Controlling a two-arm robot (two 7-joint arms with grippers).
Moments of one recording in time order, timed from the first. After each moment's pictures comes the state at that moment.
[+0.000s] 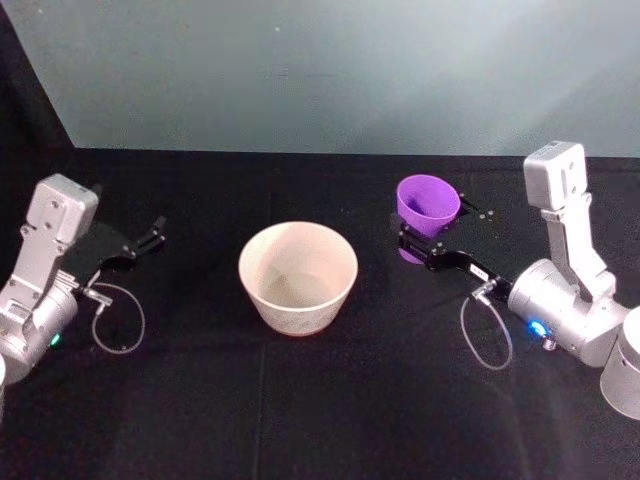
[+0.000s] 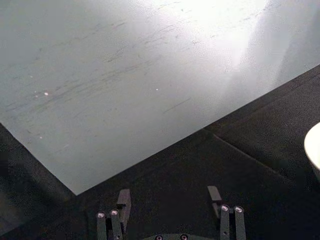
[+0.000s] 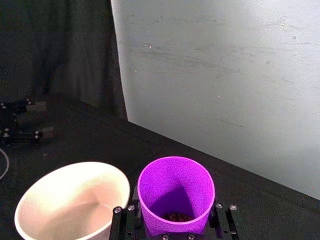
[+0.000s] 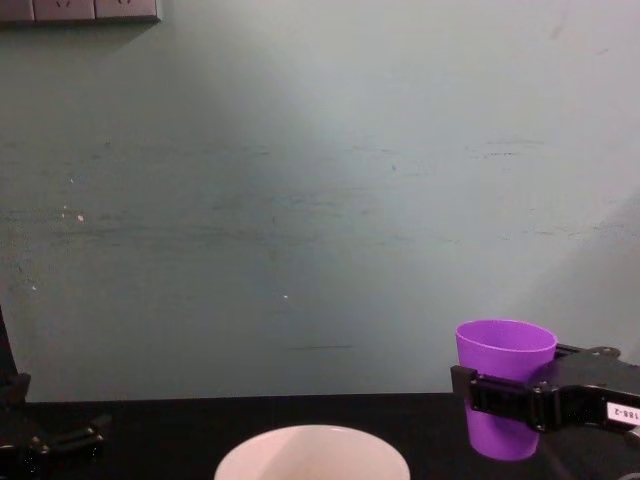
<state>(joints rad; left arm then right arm) -0.20 0.60 0.45 -1.41 -0.25 -0.12 0.03 0.19 0.38 -0.30 -1.53 0.27 0.07 0.38</state>
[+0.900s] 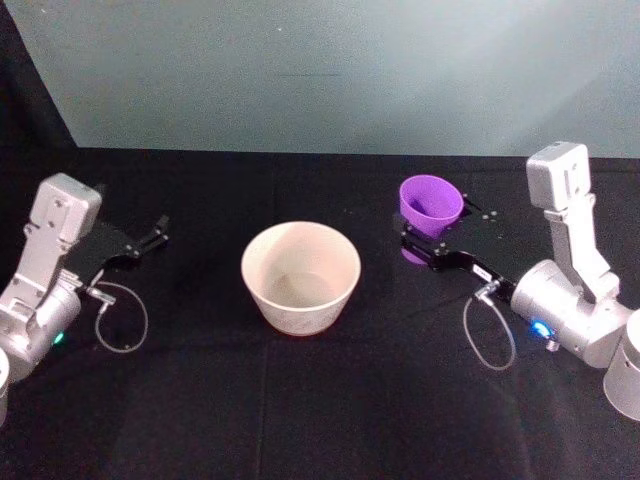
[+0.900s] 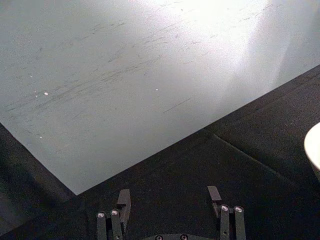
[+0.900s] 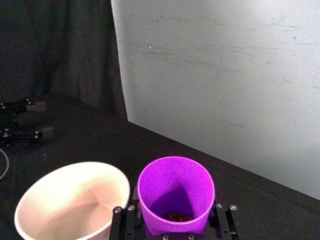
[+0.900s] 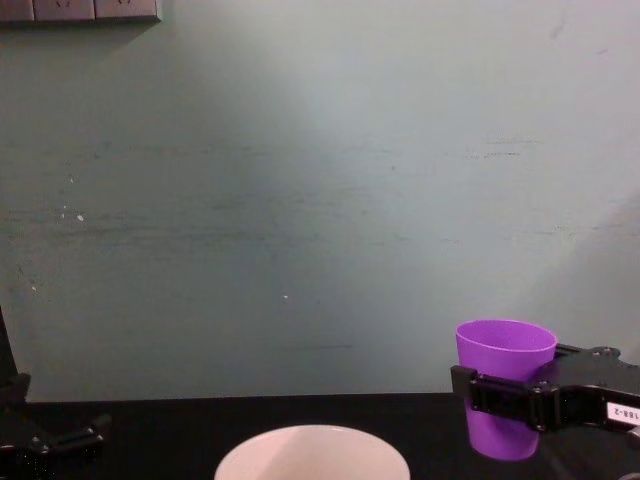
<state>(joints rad) -0.20 0.60 0.45 -1.41 -0.25 -0.12 0.03 0.19 0.38 -0.30 -1.53 0.27 0.07 0.38</state>
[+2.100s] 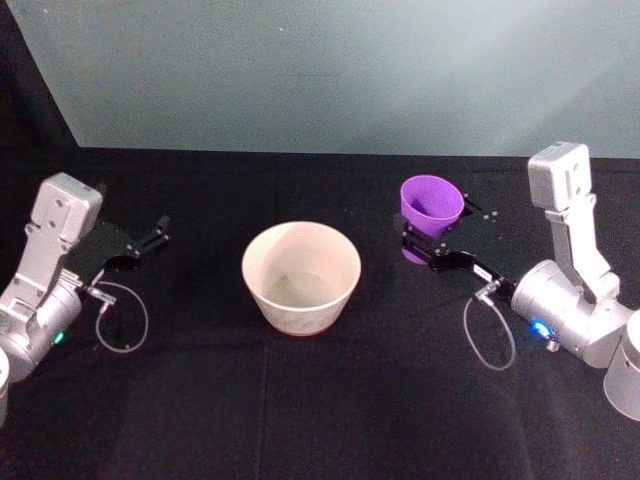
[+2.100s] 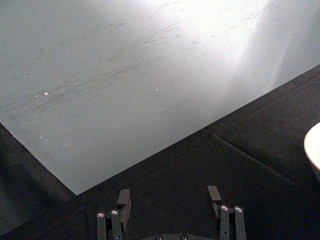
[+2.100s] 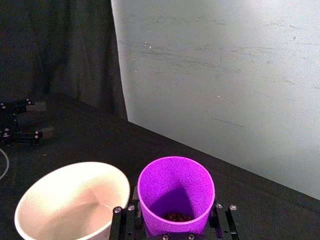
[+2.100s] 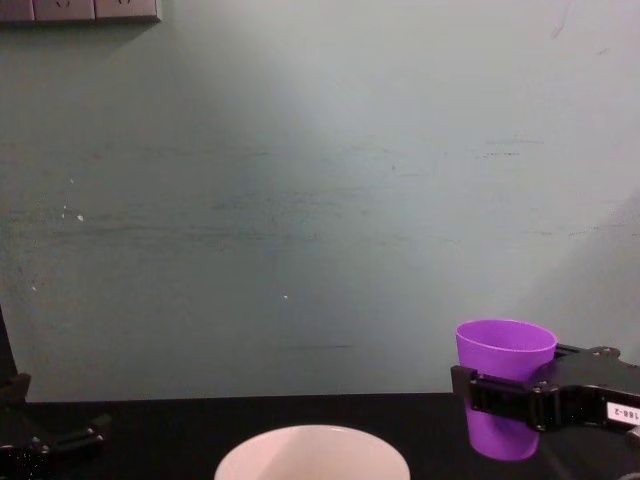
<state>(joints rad) -0.20 0.60 0.45 -1.41 -0.25 -0.12 0.03 0.19 0.38 -0.30 -1.53 0.27 0.07 0.38</state>
